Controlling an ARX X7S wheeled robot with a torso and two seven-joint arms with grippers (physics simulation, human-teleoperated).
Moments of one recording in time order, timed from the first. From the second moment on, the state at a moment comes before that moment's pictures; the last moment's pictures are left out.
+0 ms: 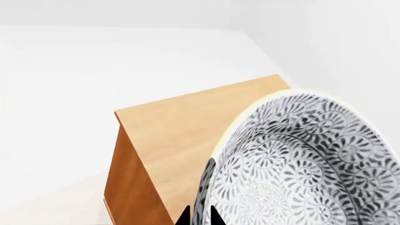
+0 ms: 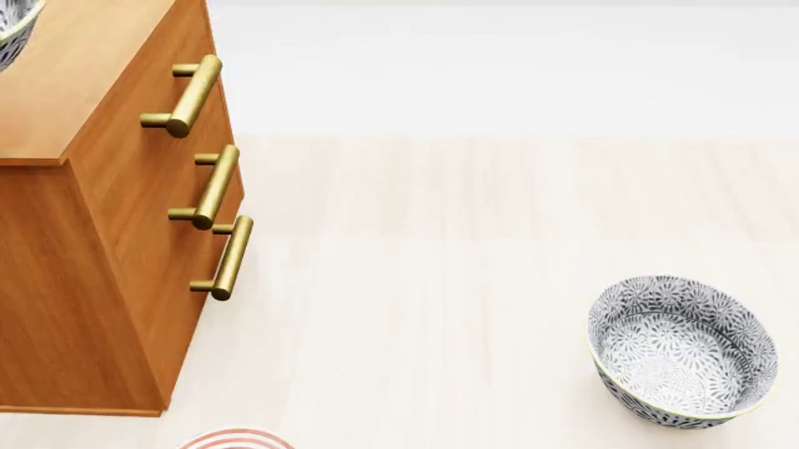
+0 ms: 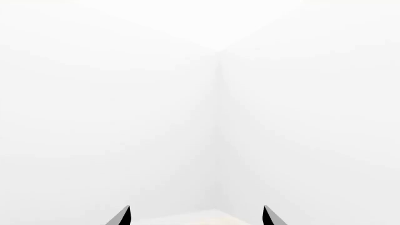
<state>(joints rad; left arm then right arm) -2.07 -0.68 1.82 -0.27 -2.44 0.19 -1.43 -0.68 0.18 0.09 -0.84 -0.13 -0.22 0.65</state>
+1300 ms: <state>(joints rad) -1.90 -0.64 1.83 -0.47 -2.40 0.24 -1.31 -0.69 0.21 0.07 -0.85 -0.15 -0.22 0.68</state>
